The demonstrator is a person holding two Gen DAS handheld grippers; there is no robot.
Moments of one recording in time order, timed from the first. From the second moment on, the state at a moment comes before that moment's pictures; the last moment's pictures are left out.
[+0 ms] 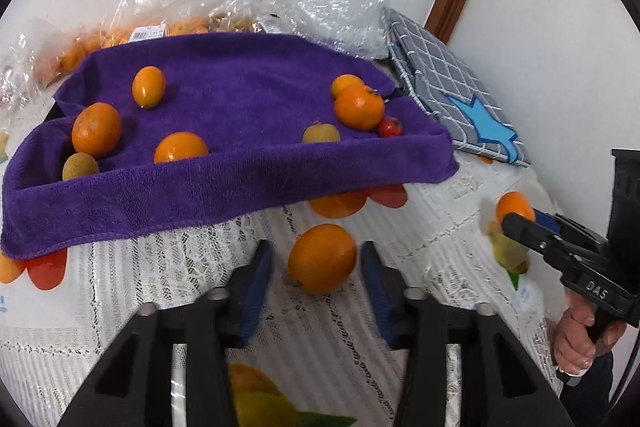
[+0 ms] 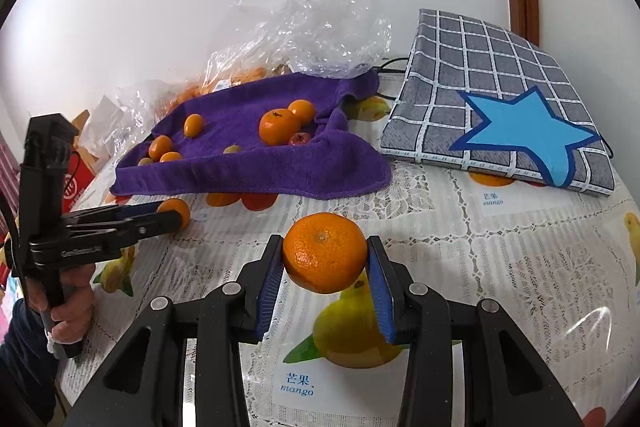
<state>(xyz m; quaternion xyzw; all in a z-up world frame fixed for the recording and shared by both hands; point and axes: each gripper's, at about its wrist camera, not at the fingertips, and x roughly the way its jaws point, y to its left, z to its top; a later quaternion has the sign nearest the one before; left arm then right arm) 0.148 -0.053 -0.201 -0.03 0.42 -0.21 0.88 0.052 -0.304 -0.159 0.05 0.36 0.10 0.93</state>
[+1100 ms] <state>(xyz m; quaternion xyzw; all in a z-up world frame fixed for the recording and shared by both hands) 0.186 0.061 -0.117 -0.14 0.28 -0.08 0.95 0.165 -0.263 -0.084 0.01 0.30 0.12 0.94</state>
